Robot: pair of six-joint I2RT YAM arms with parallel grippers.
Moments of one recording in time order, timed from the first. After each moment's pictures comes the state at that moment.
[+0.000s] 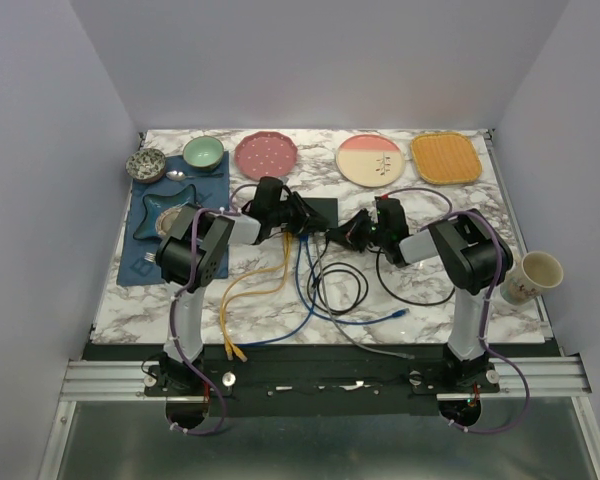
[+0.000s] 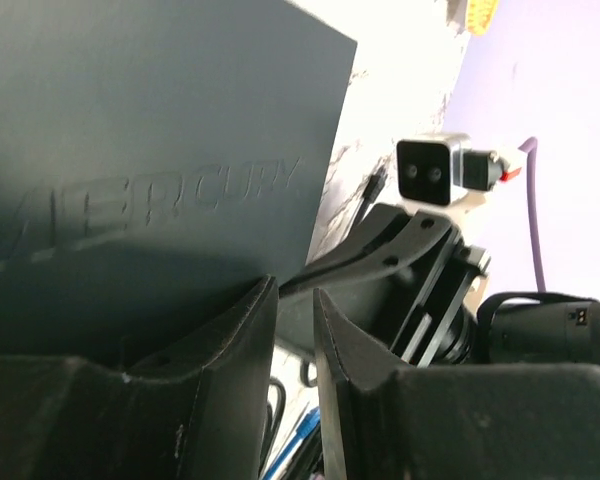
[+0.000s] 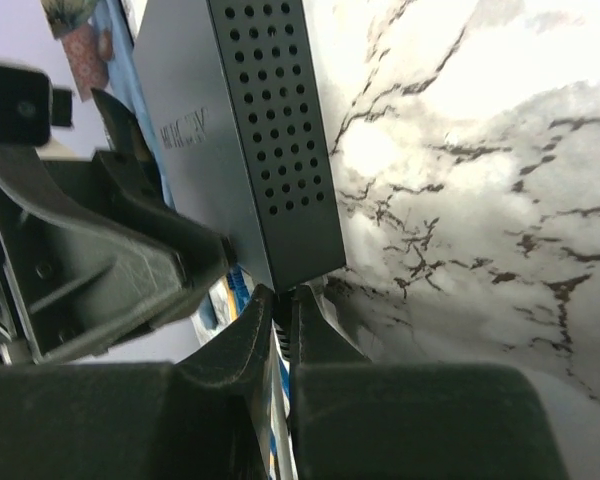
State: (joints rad) left arm -0.43 2.06 1.10 0.40 0.54 -1.19; right arm 0.39 2.01 0.81 0.67 -0.46 1.16
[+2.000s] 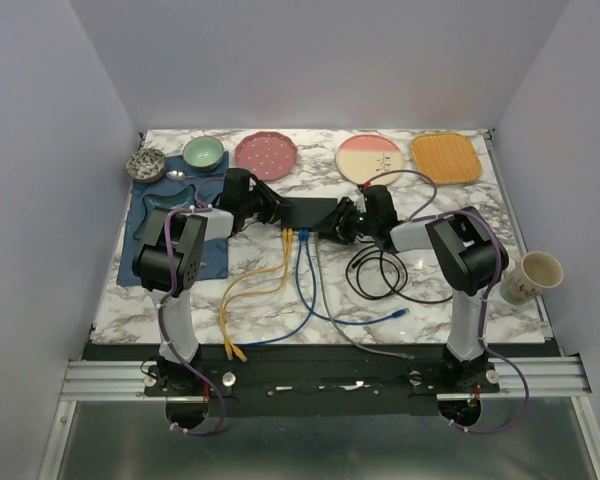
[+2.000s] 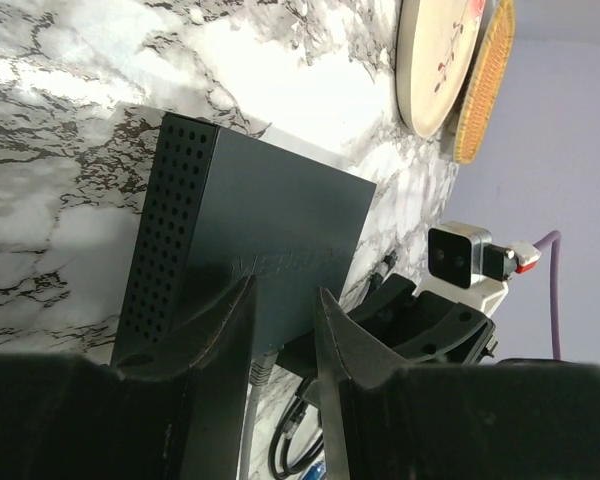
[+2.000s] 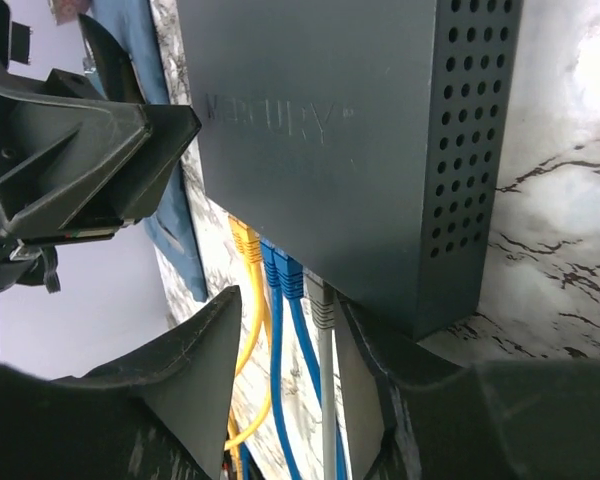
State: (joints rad) left arm -0.26 1.97 1.07 0.32 0.45 -1.15; right arm 0.43 2.01 0.98 0.47 -0.52 1.01
